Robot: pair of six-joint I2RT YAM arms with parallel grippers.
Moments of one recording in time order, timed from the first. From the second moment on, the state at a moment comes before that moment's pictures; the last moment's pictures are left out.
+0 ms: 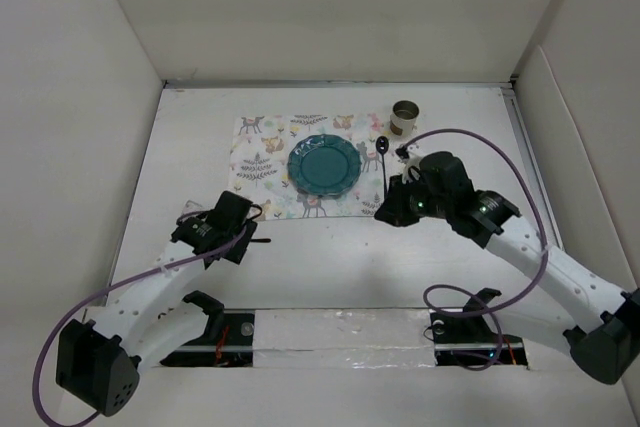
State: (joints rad) left arm -0.49 0.89 0.61 -0.84 -0.31 -1.52; right arm 0.65 1.08 0.95 -0.55 -0.22 0.45
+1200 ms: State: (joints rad) left arm -0.24 1.44 0.75 -0.92 -0.49 -1.69; right arm 0.69 0.87 0.94 -0.68 -0.34 0.38
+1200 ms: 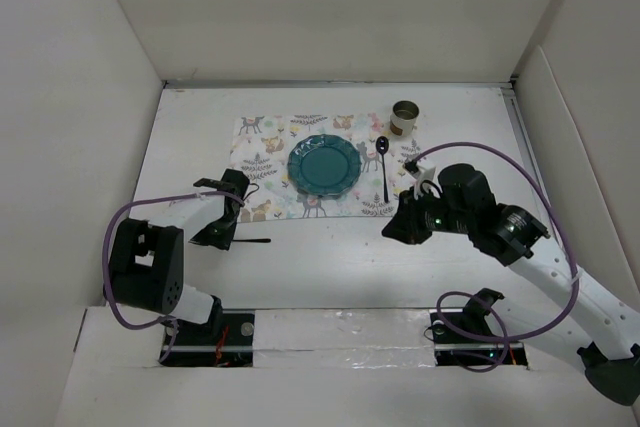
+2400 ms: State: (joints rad) left arm -0.29 1.54 1.27 -0.68 -0.39 -0.47; right arm 0.60 0.90 0.96 -0.67 -0.21 0.42
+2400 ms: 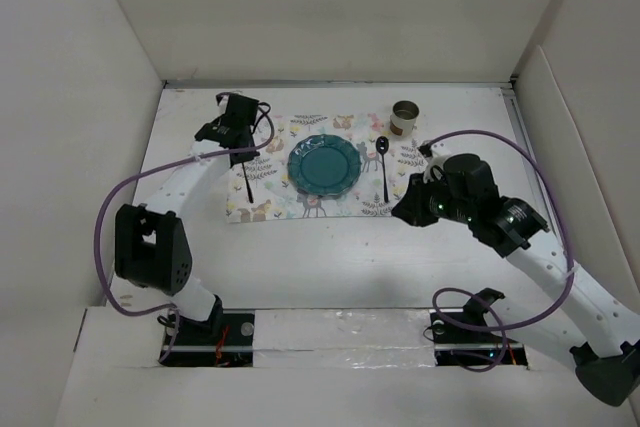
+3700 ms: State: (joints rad) left arm -0.31 1.90 1.32 -0.34 -0.17 -0.28; right arm 0.31 1.06 1.02 -0.70 -0.05 0.47
